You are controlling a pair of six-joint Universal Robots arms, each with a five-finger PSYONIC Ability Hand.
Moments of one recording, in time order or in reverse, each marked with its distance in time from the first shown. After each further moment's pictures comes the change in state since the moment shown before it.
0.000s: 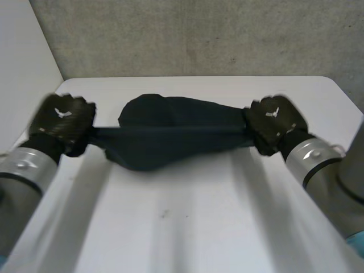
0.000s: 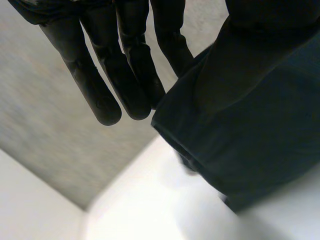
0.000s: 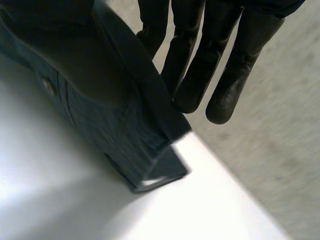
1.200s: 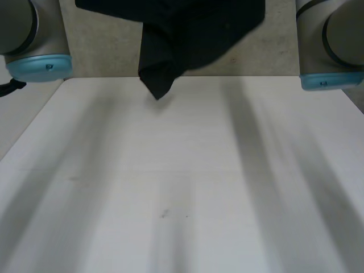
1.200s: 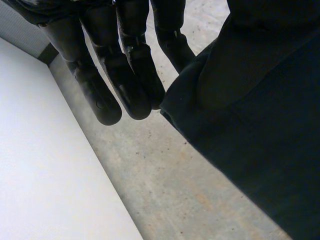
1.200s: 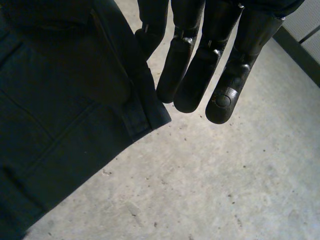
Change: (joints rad) left arm -0.152 -0.481 1.077 0.279 -0.319 0.102; right arm 0.036 0.308 -0.841 -0.394 0.148 -0.140; left_hand 0.000 0.010 0.005 0.005 0.000; right_hand 0.000 0.003 0.000 0.000 0.000
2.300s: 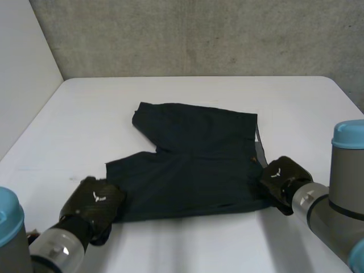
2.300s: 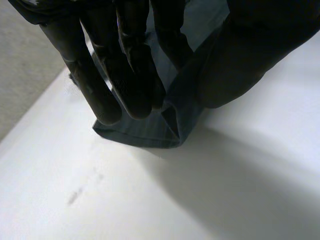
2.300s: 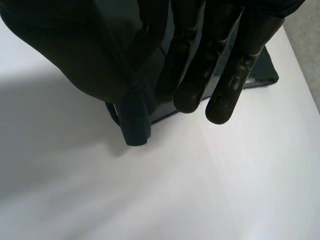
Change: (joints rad) left arm -0.117 0.410 -1.234 -0.491 0.137 -0.083; right arm -0.058 -0.191 0.920 0.680 -0.024 -0.238; left_hand 0.000 0.001 0.001 0.000 0.000; right_hand 0.017 0.011 0.000 0.000 0.000
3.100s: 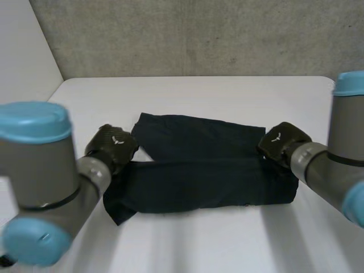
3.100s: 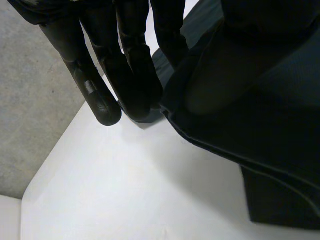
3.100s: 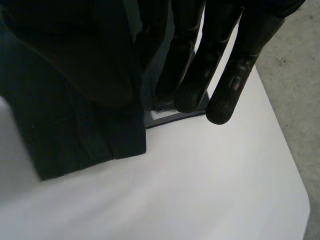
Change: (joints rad) left arm 0.005 -0.371 0.533 -0.062 -0.025 0.096; right arm 0.001 0.127 -0.352 0.137 0.005 0.018; left_hand 0.000 0.000 0.000 0.000 0.018; right_hand 0.000 0.000 0.000 0.000 0.000
